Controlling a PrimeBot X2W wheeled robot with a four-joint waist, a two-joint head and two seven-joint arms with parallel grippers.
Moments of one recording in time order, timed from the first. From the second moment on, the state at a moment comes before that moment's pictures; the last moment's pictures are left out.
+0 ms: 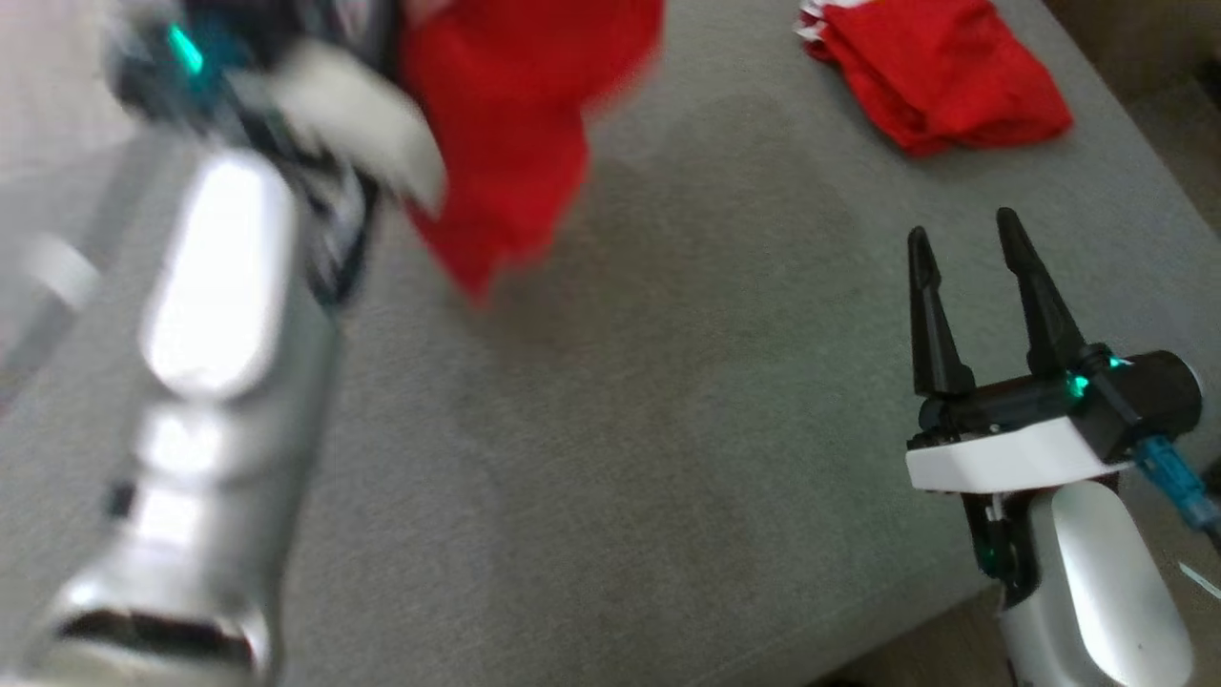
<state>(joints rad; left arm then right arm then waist) -0.93 0.11 -0.26 0.51 -0.22 -0.12 0.06 -0.20 -0.06 0.09 0.11 0.07 0.12 -0.26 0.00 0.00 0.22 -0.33</state>
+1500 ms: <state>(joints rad) 0.13 0.05 -0.23 0.03 -0.21 0.14 -0.25 0.05 -0.05 0.07 0.16 0.08 0.12 -0.26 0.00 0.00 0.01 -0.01</state>
